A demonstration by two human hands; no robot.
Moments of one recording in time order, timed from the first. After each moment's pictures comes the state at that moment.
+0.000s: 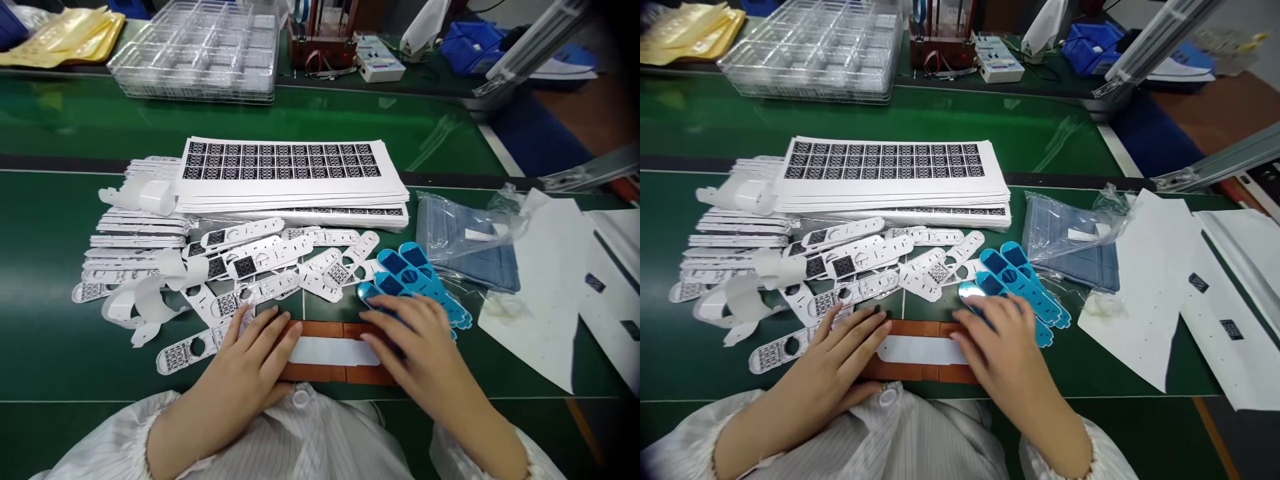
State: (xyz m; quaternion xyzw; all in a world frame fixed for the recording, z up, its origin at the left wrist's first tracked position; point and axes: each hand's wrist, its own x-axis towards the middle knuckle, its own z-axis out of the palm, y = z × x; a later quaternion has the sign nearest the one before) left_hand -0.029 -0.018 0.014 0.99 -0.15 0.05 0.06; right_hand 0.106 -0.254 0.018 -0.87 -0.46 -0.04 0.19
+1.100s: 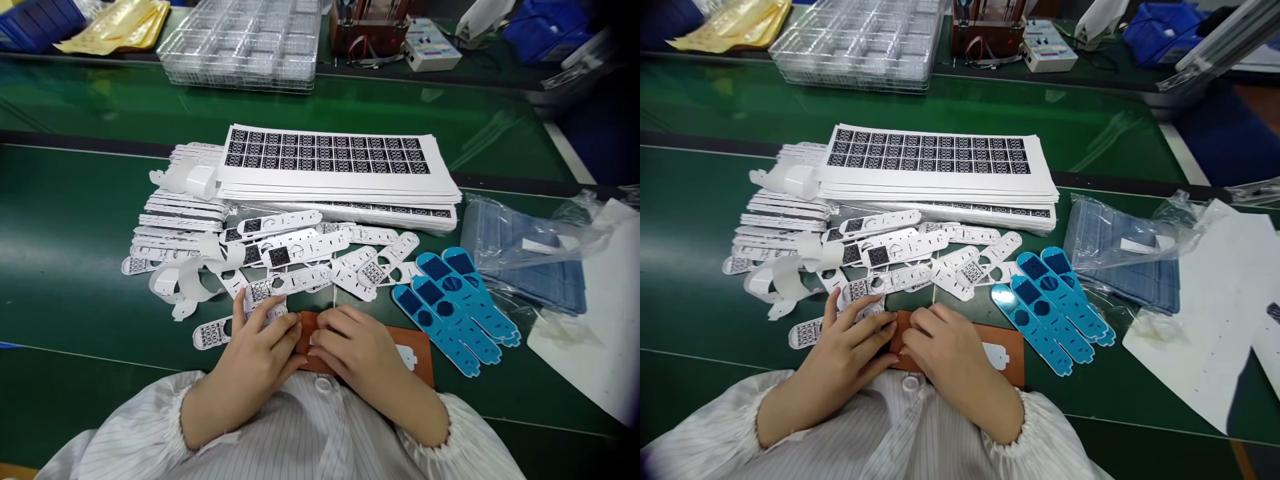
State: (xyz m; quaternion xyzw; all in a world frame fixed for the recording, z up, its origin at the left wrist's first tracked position) left_hand -0.043 -0.009 0.011 0.98 -0.03 0.09 0.15; right_hand 0.074 -0.165 0.002 -0.76 -0.58 0.05 0.28
